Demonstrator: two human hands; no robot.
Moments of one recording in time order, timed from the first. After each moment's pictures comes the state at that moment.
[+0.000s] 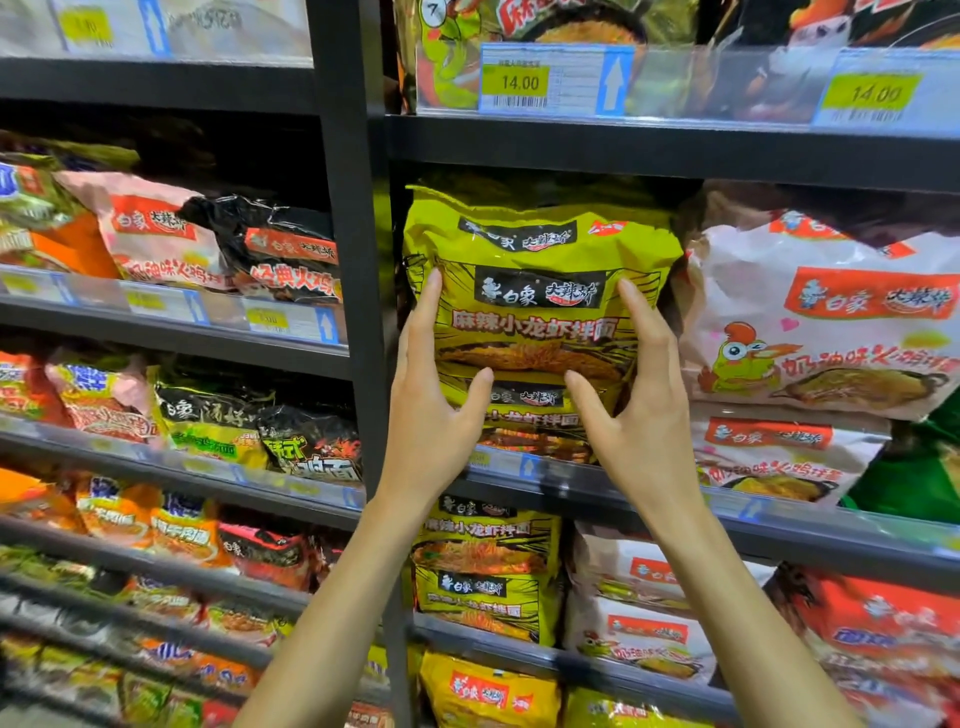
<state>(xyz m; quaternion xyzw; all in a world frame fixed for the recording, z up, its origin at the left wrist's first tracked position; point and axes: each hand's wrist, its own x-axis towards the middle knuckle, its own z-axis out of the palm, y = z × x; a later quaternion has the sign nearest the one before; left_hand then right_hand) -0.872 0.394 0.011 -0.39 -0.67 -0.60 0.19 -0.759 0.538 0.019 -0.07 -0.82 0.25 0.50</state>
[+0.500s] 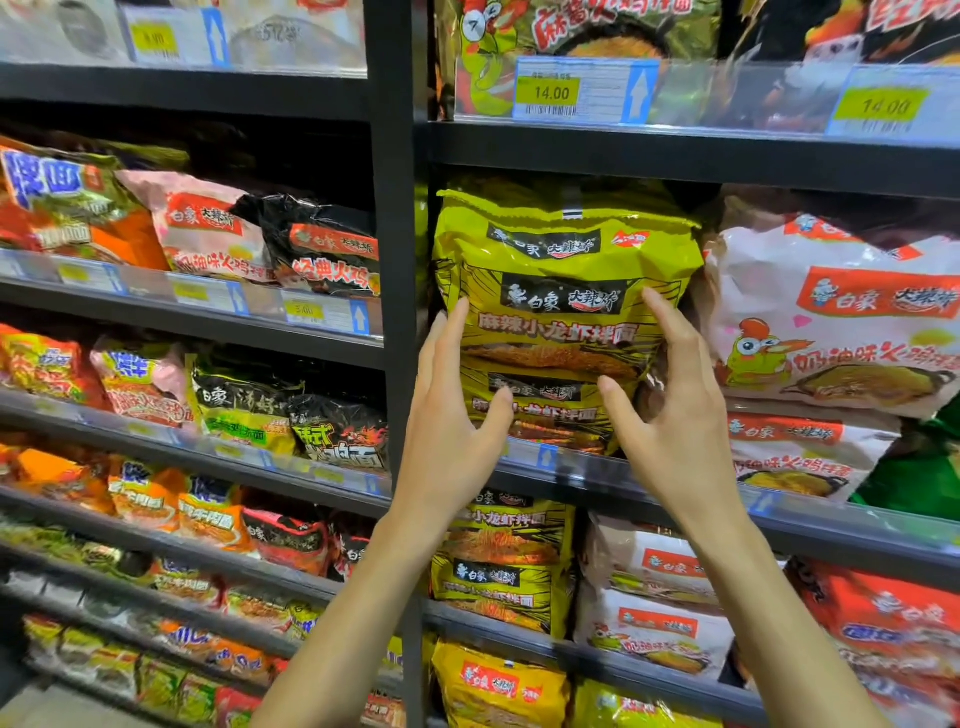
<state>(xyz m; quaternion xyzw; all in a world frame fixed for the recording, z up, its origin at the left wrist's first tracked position) -0.851 0.370 0.003 -0.37 -0.72 -0.57 0.14 -0.736 0.527 0.024 -0.09 -0.83 0.25 0.48</state>
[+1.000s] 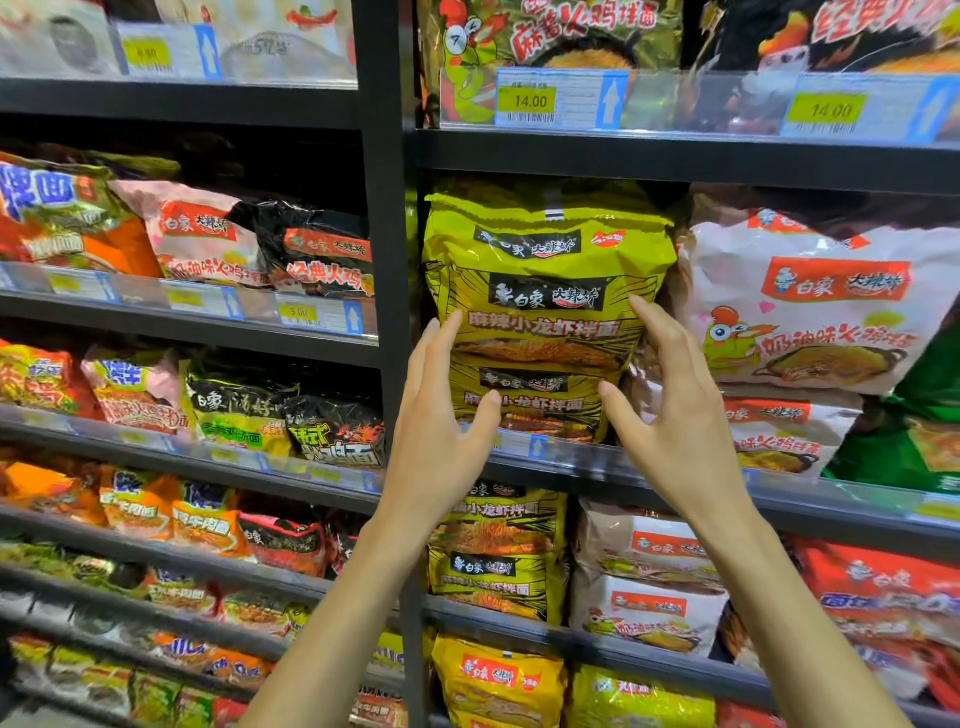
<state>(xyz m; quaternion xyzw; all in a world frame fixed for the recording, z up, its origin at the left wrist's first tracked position) -0.842 0.354 0.002 -0.38 -0.72 -0.57 0.11 -0.714 0.524 0.025 -0.10 -0.85 0.23 0.46</state>
